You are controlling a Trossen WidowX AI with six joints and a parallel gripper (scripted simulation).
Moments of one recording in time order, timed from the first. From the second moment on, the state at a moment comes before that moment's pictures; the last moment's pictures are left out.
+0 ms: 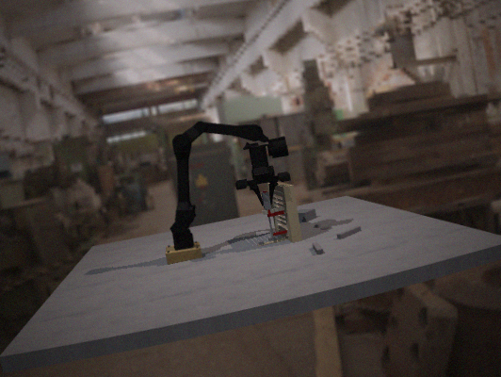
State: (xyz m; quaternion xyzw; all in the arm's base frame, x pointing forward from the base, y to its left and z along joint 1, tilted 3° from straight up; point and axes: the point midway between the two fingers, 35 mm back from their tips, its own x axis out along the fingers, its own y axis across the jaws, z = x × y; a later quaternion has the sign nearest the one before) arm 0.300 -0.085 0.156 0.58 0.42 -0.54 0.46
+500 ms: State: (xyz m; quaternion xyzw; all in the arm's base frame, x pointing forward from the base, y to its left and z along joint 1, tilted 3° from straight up) arm 0.300 -0.085 0.156 0.60 0.38 -0.56 0.42
